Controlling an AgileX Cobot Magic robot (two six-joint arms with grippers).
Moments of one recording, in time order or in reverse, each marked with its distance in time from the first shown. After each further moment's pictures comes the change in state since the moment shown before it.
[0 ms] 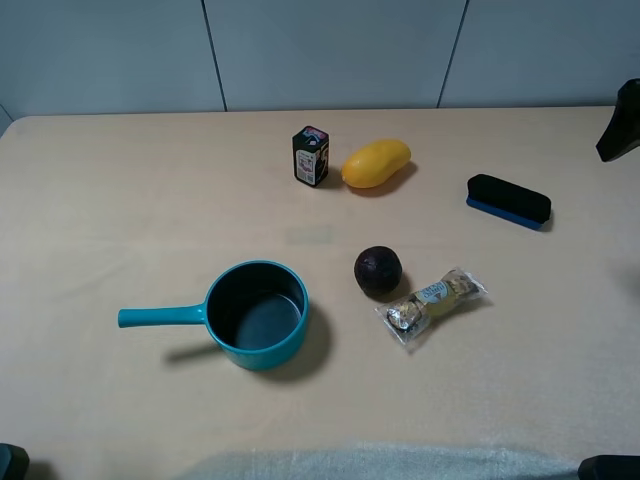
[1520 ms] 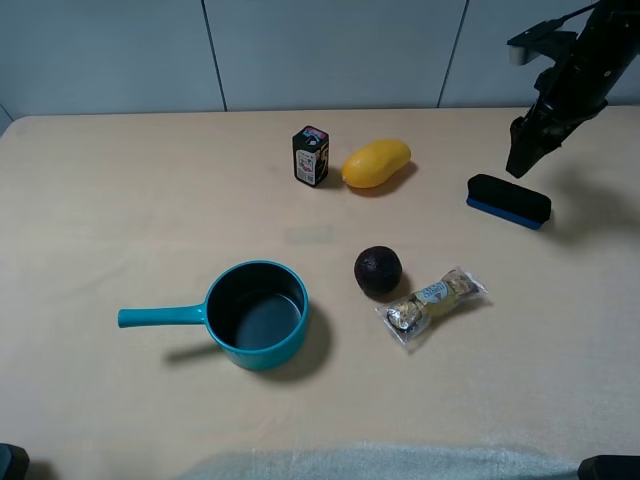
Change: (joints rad) left arm 0.000 0.000 0.000 0.001 -0.001 0.000; right arm 0.140 0.545 -0.394 0.008 0.077 -0.408
